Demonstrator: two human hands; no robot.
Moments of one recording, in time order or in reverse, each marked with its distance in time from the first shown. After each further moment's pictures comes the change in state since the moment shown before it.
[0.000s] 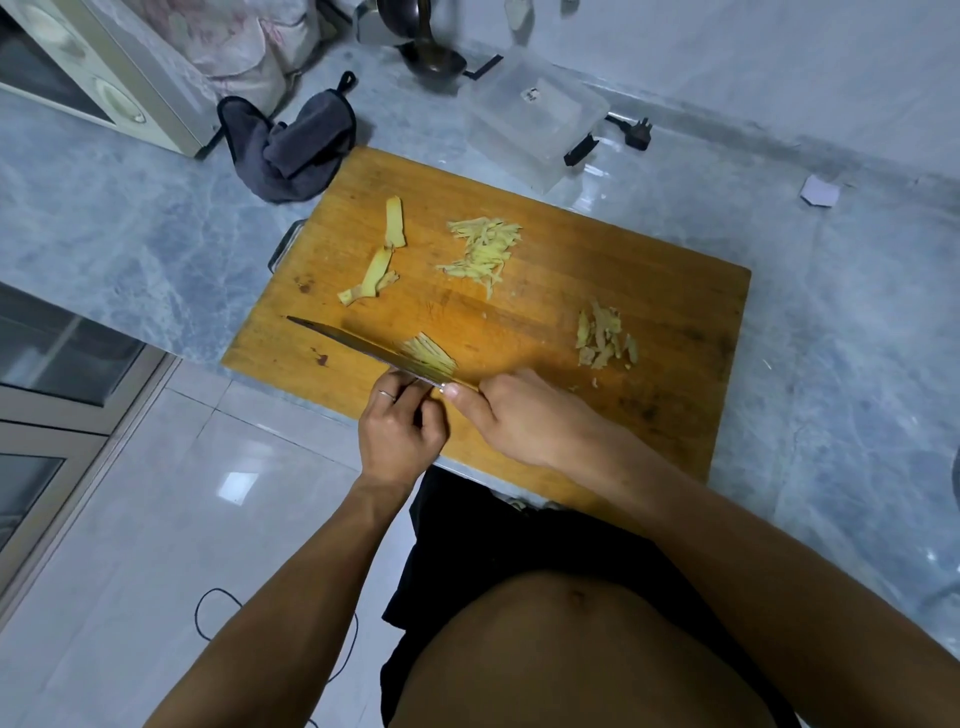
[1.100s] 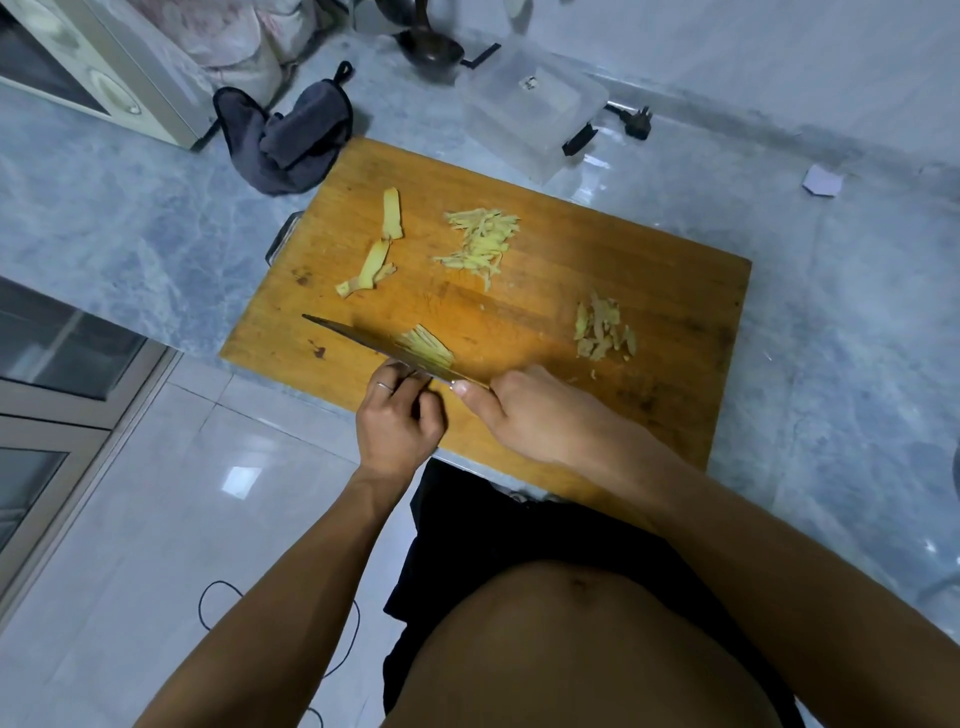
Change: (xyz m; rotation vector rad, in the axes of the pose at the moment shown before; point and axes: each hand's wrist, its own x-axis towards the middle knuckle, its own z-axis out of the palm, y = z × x) left_hand 0.000 -0.001 0.000 0.000 -0.050 -0.010; right_hand -0.008 0.009 0.000 -0.007 -0.003 0.008
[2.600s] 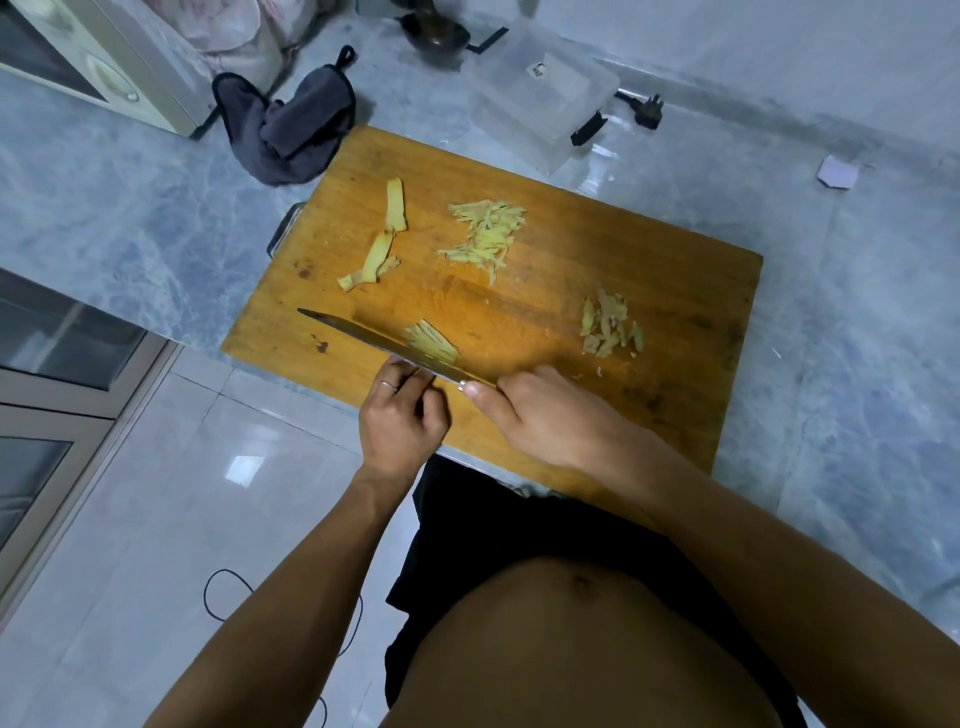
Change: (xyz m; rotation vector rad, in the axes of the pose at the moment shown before) left_hand 0.000 0.003 -0.003 0.025 0.001 -0.002; right_hand 0.000 0.008 0.005 0.063 0.021 -0.035
